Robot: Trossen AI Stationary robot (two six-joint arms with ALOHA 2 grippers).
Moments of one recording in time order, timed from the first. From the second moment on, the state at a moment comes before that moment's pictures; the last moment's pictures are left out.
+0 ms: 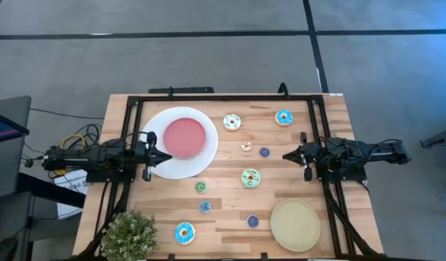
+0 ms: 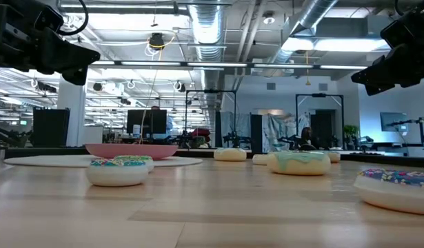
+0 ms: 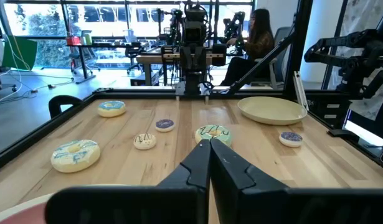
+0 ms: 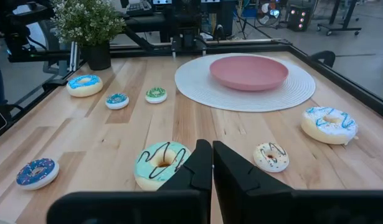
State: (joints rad) left arm -0.01 0.01 0.02 0.01 -0.01 -0.01; right arm 0.09 0.01 0.12 -0.34 0.08 0.01
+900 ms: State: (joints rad) left arm -0.01 0.01 0.01 0.11 -0.33 -0.36; right arm 0.09 0.01 0.12 -0.34 0.08 0.01
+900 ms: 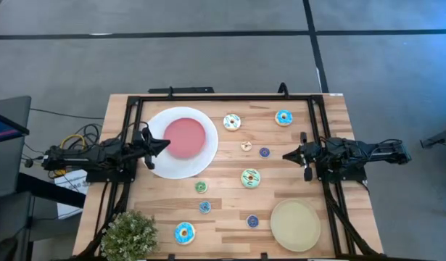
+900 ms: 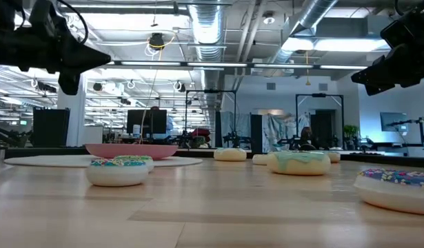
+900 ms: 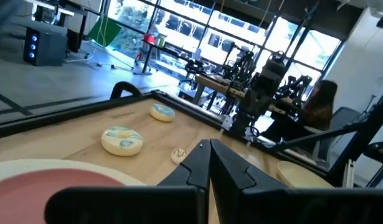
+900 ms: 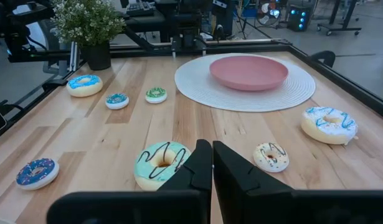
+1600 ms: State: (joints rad) left arm -0.11 0.29 0.28 -0.09 -0.18 -0.28; right arm 0.09 0.01 0.12 -0.34 0.08 0.01
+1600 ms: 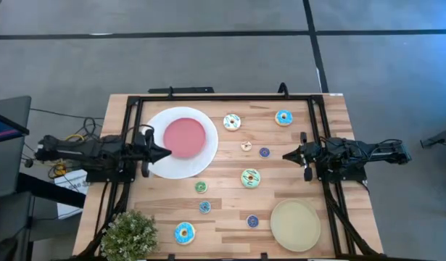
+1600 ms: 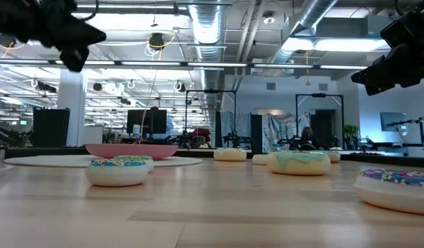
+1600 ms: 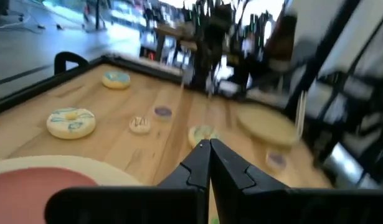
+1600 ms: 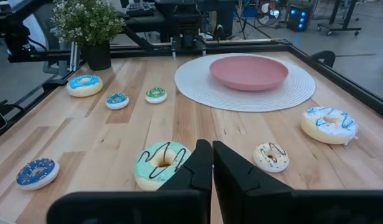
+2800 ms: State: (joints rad) left arm -0.19 1.46 1.13 -0.67 -0.08 -0.06; right arm 0.09 0.01 0.12 -0.34 0.08 0.01
